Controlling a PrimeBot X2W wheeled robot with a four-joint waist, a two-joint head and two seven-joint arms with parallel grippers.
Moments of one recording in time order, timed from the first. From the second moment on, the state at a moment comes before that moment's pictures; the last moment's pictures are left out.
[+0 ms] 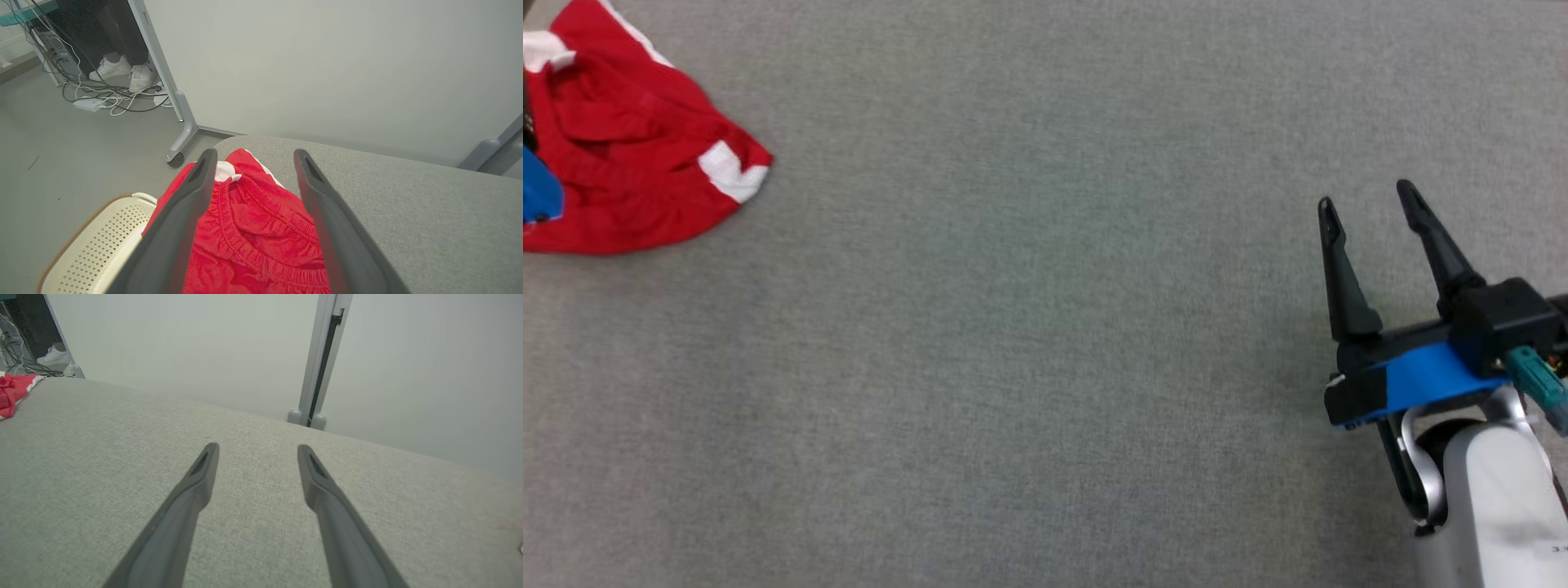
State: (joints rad) left arm -0.79 0.57 -0.20 0.47 -0.61 0.05 0.21; right arm -0.31 -0.05 -0.03 0.01 -0.06 0.13 -0.05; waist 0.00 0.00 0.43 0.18
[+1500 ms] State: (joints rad) left arm -0.95 0.57 -0.28 0.77 -0.63 0.01 0.35; right arm -0.36 -0.06 -0.03 -0.01 -0.06 0.13 -0.08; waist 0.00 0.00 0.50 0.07
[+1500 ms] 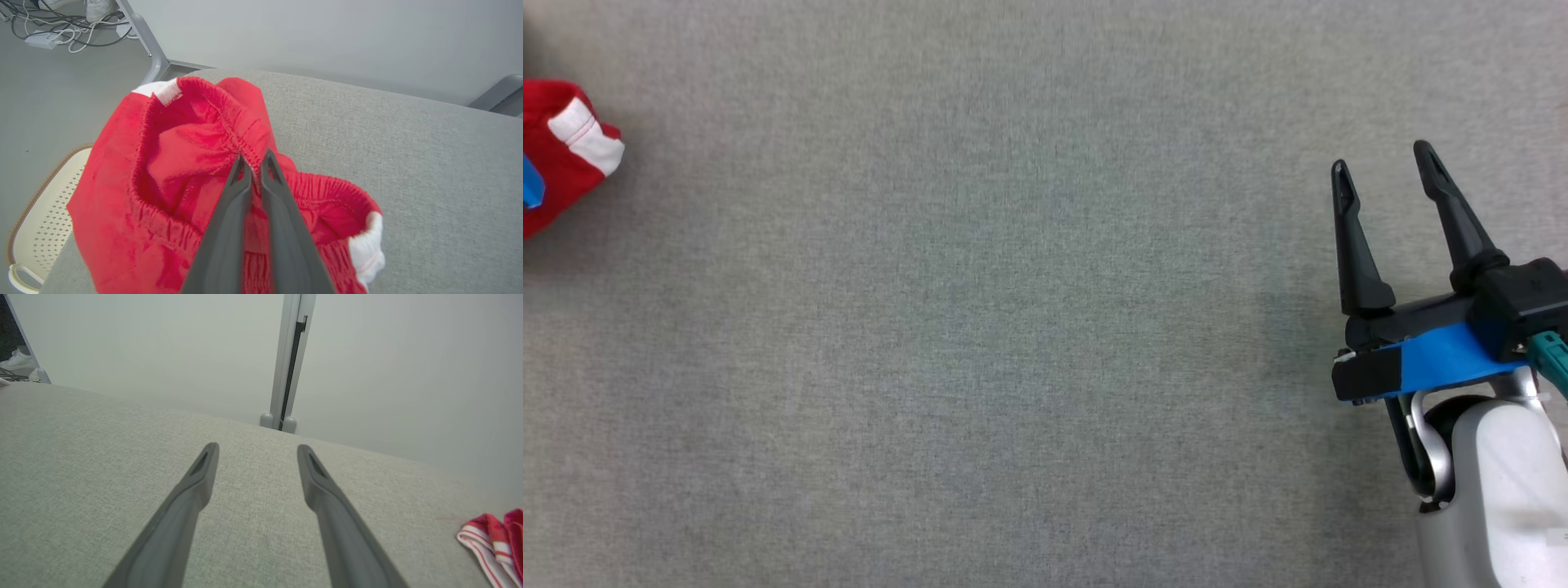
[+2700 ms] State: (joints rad) left arm -0.65 0.21 -0.59 0.29 -0.88 -0.12 0.30; right arm -0.19 -0.05 -0.09 0.25 0.11 0.13 -0.22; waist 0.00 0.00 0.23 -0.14
